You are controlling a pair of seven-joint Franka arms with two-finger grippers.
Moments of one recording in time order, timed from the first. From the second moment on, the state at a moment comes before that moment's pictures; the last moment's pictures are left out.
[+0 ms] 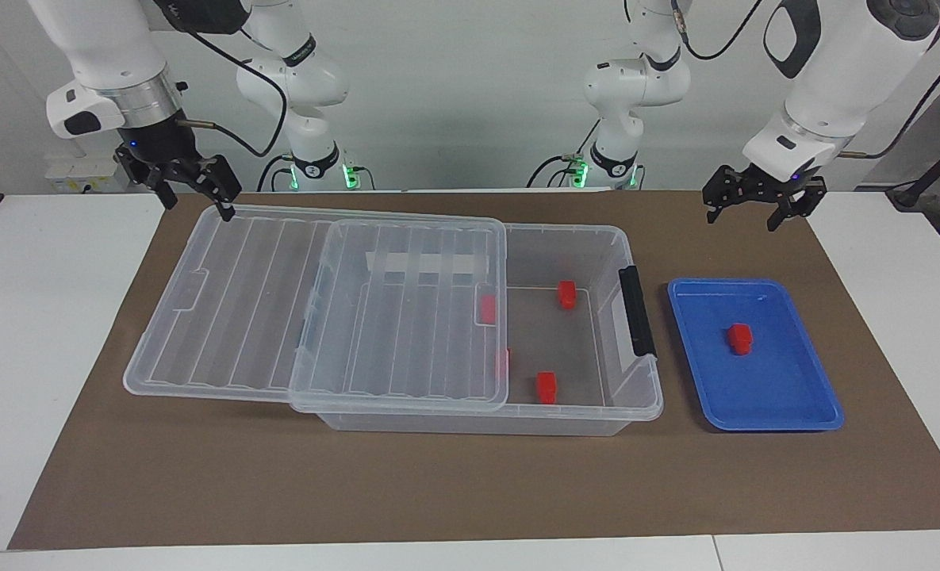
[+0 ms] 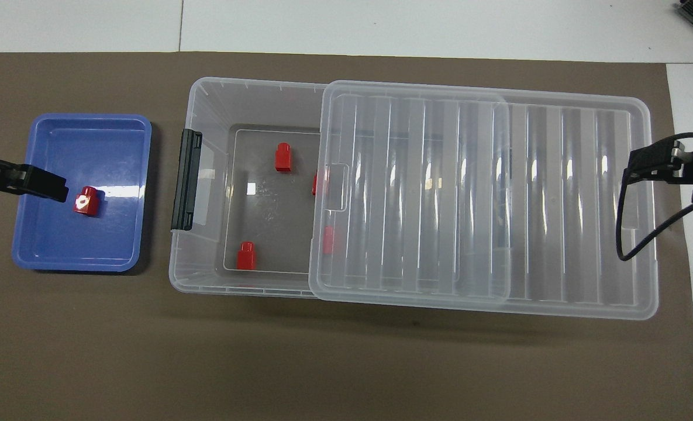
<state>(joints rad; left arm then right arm) 0.03 0.02 -0.06 -1.58 0.03 1.60 0.15 -0.04 -0.01 0.04 -1.54 -0.02 1.56 0.29</state>
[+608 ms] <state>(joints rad) 0.16 0.11 -0.06 -2.02 0.03 2.36 0.15 -0.04 -0.01 0.05 -1.56 -0.02 1.49 0.29</state>
